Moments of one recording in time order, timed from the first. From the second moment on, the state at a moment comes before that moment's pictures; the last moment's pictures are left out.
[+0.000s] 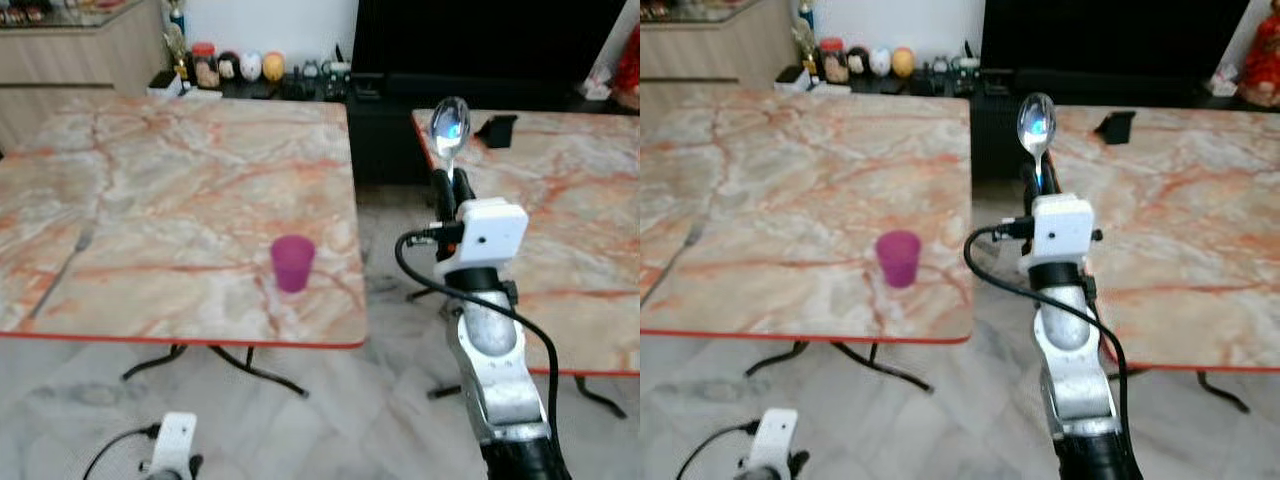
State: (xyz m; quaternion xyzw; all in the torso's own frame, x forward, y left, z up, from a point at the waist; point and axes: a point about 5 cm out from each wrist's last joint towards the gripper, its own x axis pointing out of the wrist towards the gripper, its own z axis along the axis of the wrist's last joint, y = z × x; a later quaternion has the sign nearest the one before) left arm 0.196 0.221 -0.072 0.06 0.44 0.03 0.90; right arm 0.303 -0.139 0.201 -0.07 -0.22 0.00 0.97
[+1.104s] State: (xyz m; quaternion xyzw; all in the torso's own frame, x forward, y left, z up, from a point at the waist) left arm 0.189 0.215 -0.076 0.06 0.45 0.02 0.89; right arm 0.305 -0.147 0.193 -0.08 -0.21 -0.01 0.97
